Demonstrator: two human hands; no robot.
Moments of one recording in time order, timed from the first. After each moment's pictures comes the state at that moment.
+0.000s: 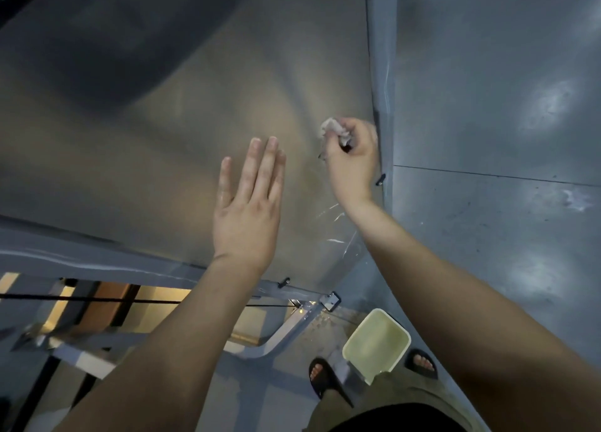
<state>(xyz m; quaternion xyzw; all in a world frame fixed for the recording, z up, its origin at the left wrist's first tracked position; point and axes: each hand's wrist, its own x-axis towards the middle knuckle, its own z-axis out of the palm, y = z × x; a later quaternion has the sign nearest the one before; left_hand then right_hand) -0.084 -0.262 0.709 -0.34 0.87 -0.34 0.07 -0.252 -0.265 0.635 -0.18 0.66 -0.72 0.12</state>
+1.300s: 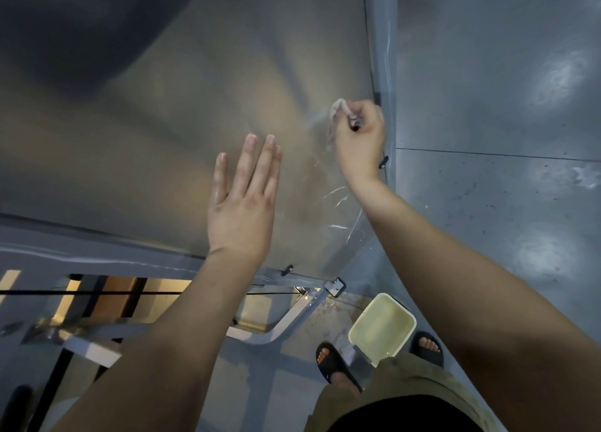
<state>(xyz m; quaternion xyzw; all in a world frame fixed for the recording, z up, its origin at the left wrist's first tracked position) -0.076 -0.263 0.698 -0.34 0.87 -0.33 0.12 -0.268 -0.275 0.615 -0.15 0.69 -0.70 0.09</state>
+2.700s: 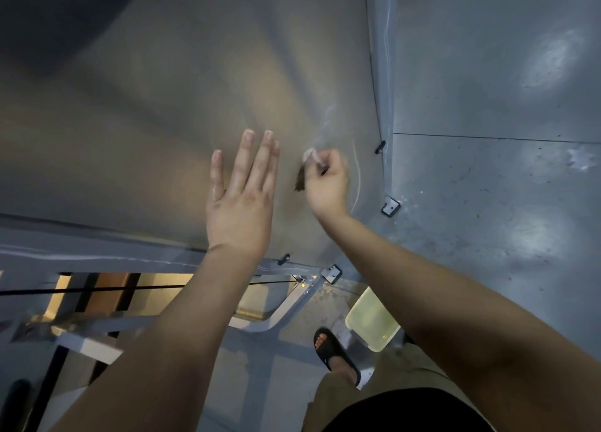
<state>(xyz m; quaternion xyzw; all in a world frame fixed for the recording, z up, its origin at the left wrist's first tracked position) -0.067 -0.264 0.678 -0.33 0.87 -0.34 0.13 -0.184 -0.259 0.556 -0.14 0.71 -0.64 0.25</state>
